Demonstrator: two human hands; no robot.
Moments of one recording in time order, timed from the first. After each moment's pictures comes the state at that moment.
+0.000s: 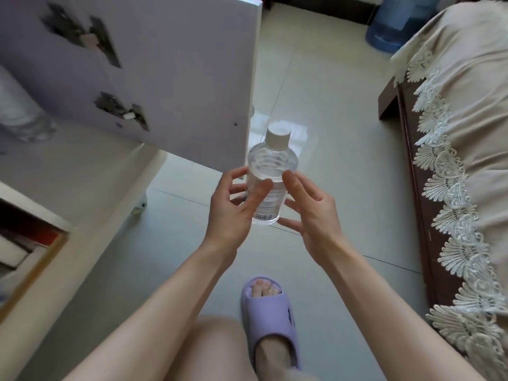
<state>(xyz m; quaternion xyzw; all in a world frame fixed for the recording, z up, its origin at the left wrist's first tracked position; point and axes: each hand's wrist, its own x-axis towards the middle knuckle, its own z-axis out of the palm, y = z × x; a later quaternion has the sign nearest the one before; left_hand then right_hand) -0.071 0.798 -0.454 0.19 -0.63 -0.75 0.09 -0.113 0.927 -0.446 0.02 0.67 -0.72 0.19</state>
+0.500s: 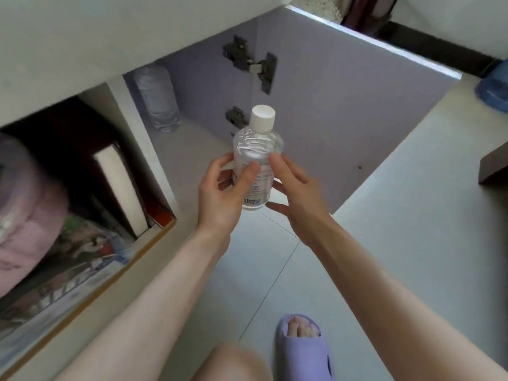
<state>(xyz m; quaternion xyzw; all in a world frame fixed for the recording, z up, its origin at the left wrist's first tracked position) -0.027 0.646 -0.431 0.29 -0.58 -0.70 0.30 -0.108 0.738 -0.412 -0.13 0.66 -0.66 0.33</state>
